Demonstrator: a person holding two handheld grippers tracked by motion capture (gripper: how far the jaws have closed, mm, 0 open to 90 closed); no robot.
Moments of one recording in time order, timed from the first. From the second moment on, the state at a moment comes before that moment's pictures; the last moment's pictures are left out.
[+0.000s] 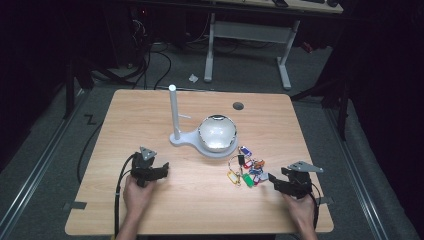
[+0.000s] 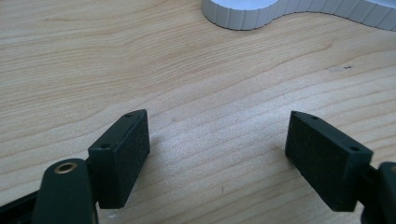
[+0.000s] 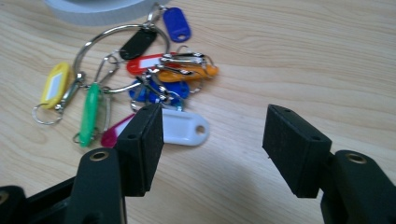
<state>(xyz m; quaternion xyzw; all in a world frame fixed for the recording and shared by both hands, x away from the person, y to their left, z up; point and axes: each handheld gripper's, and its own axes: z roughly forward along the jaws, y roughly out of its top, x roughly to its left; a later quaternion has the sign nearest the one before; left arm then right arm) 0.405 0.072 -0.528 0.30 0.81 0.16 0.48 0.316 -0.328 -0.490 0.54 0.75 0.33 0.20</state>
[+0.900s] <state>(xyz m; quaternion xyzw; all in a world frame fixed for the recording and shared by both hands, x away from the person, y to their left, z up) 0.405 0.072 -0.528 0.30 0.81 0.16 0.48 0.343 -0.292 -0.500 0.50 0.78 0.32 0.17</state>
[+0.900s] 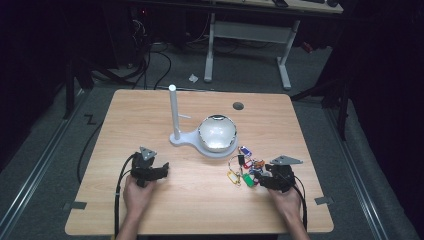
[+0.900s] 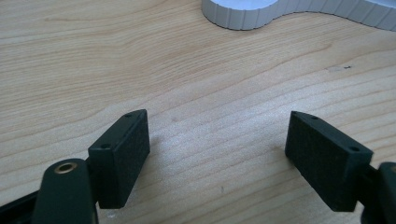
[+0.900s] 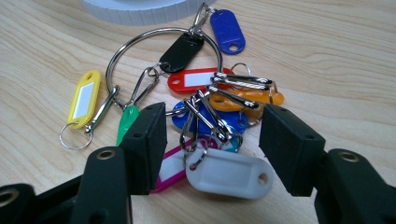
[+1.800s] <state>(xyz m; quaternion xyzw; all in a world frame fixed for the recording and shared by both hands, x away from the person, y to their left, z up) 0.404 0.072 -0.528 0.30 0.81 0.16 0.48 0.354 -0.279 -0.509 0.47 0.82 0.29 0.18</state>
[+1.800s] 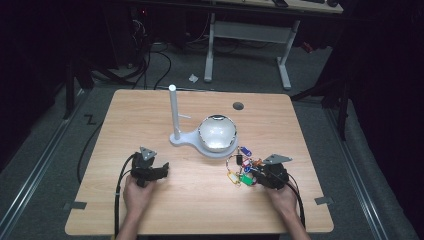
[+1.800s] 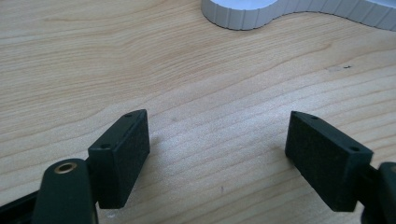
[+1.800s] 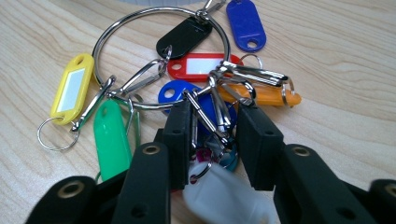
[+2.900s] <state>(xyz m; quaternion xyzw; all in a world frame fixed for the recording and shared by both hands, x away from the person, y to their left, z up) 0.404 0.072 -0.528 0.30 0.81 0.16 0.48 0.338 -0.297 -0.479 0.46 0.79 0.36 0.20</state>
